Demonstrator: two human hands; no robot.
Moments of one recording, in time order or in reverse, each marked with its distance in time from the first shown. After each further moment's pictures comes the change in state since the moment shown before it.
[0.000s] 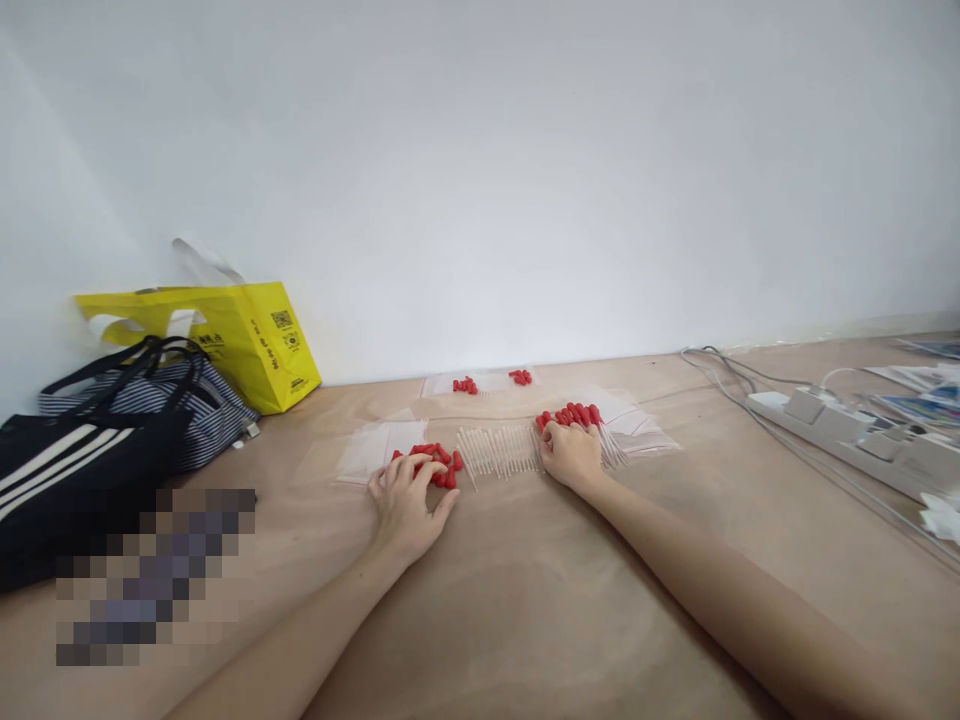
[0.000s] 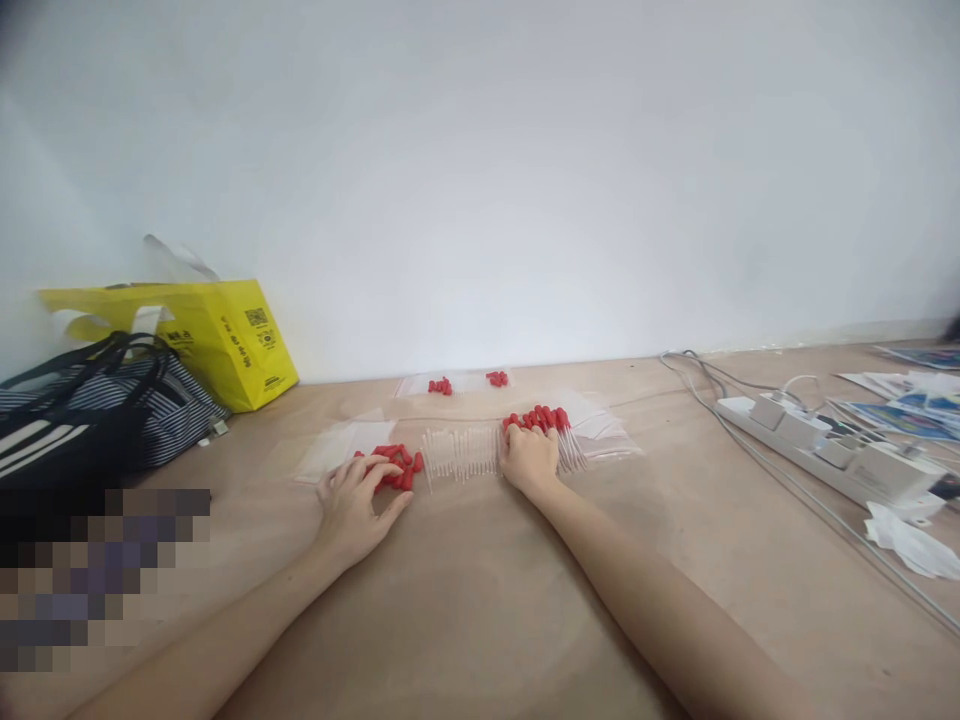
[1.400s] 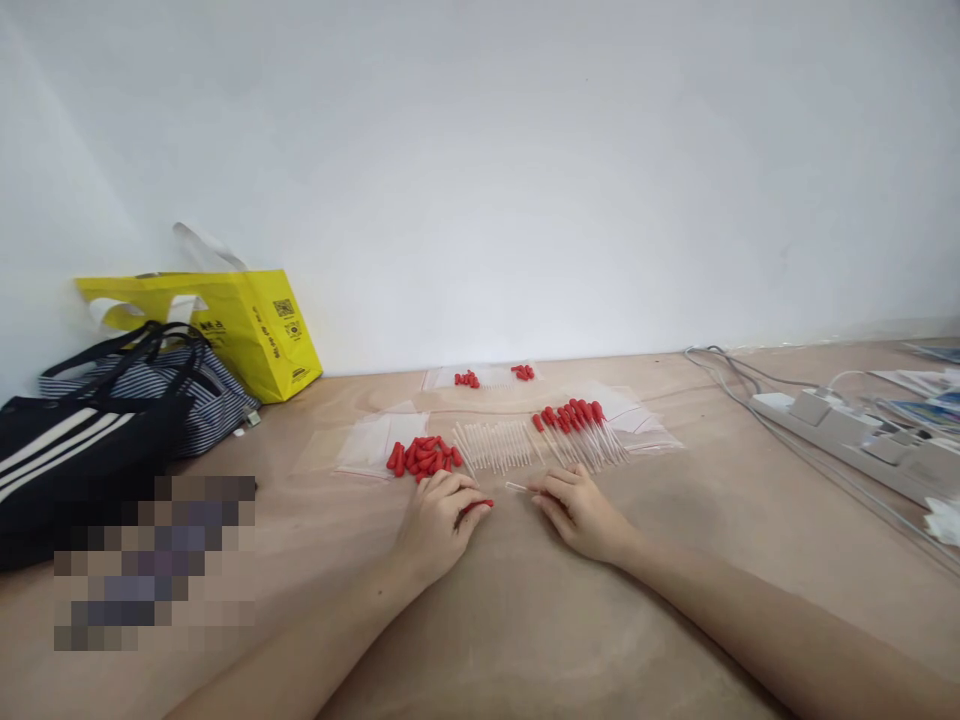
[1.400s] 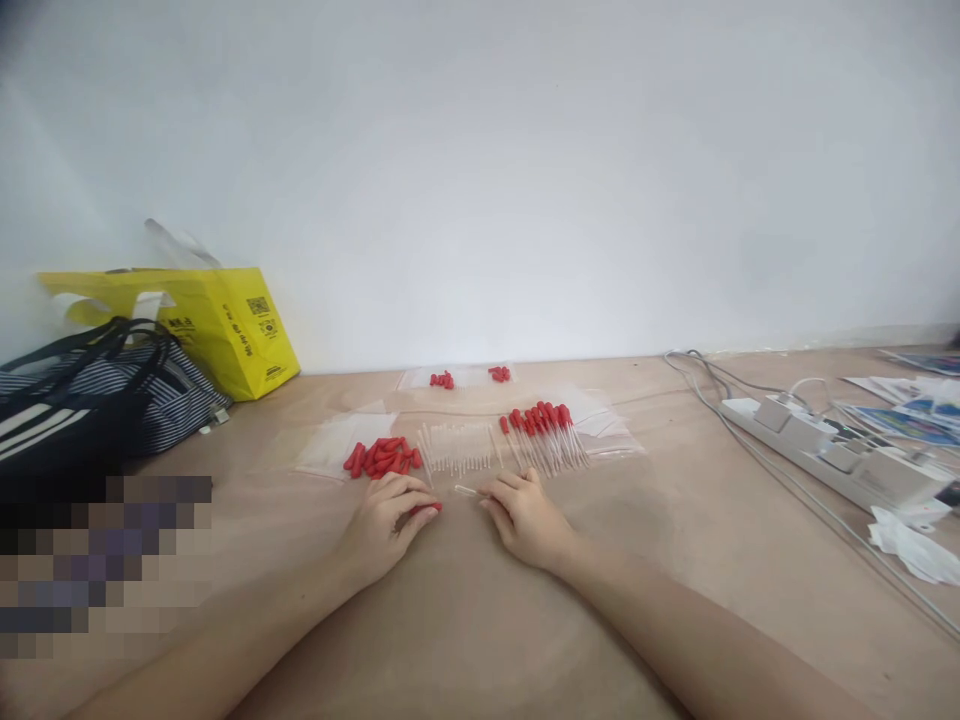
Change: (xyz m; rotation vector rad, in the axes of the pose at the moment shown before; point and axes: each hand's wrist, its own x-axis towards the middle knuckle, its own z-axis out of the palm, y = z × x) left_hand -0.011 0.029 0.002 -0.330 -0.204 0.196; right_hand -0.069 0.007 -0.019 0.490 -0.067 -0.578
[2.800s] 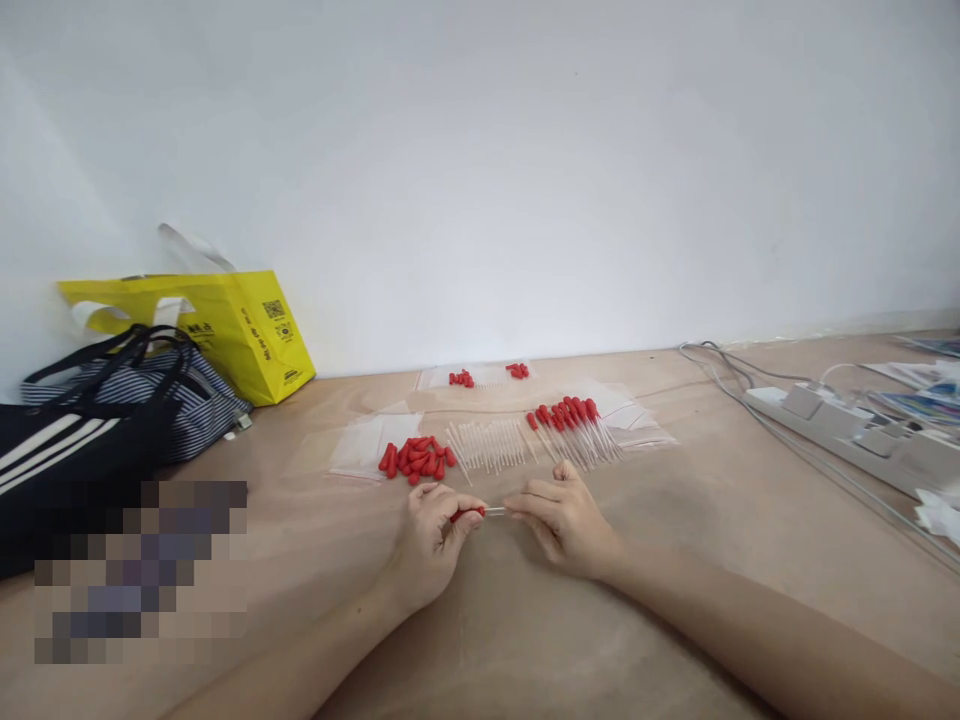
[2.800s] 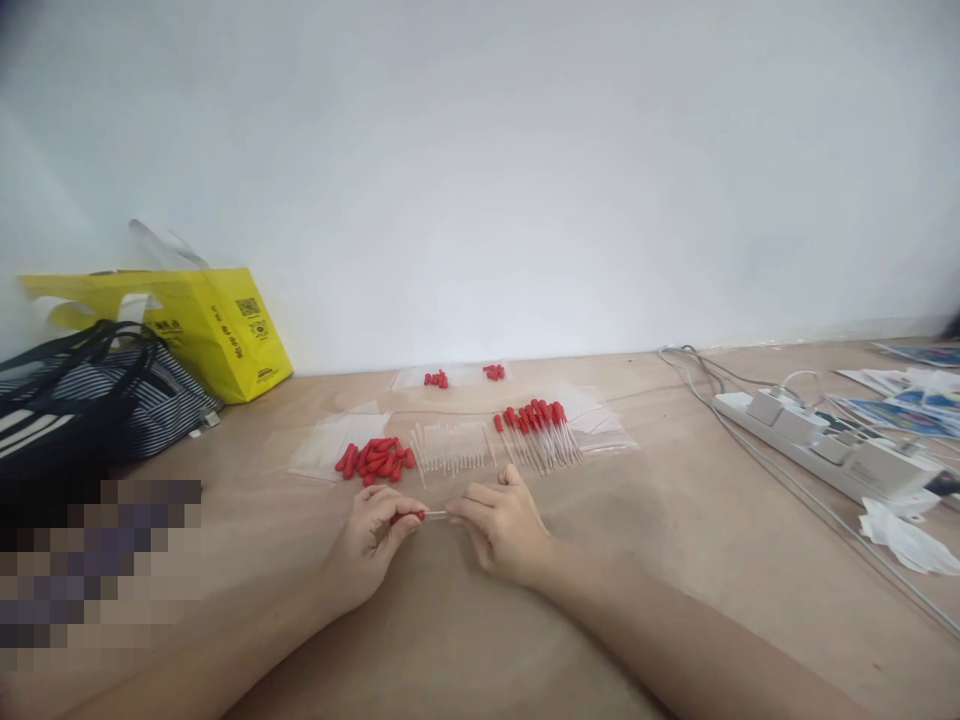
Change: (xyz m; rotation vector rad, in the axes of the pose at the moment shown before) left_hand -0.007 0.014 -0.007 -0.148 0.060 -0.015; right_hand 0.004 -0.021 -0.004 -0.105 0.139 -0.241
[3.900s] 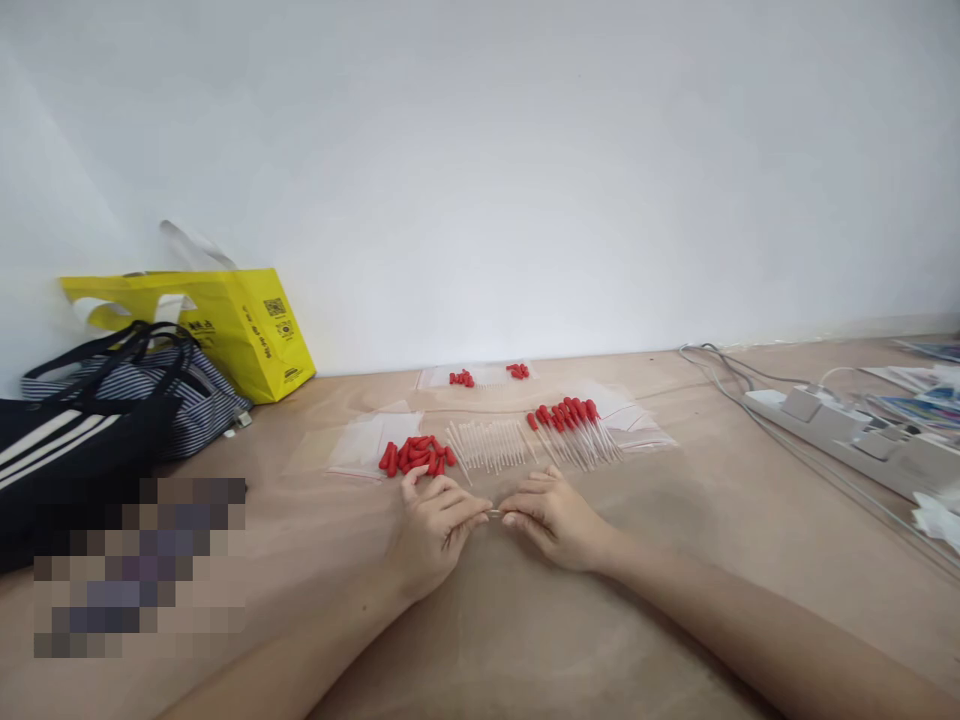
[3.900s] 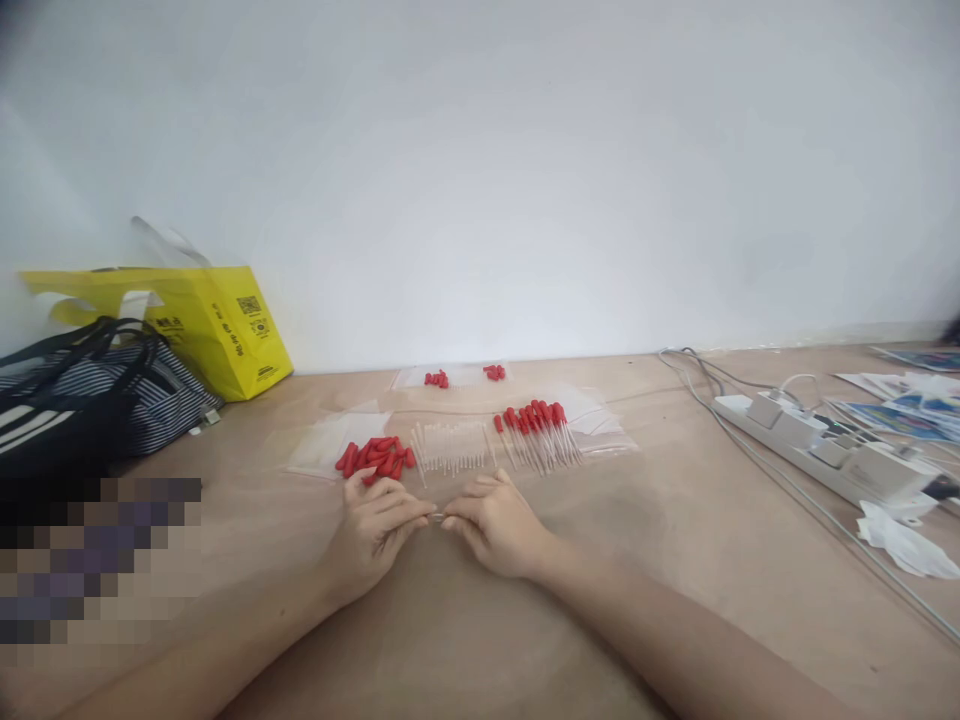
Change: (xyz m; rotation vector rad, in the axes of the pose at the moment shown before) left_hand 0.004 0.004 -0.003 0.171 -0.001 0.184; right_hand 0.008 -0.003 -0.001 0.155 -0.240 0.138
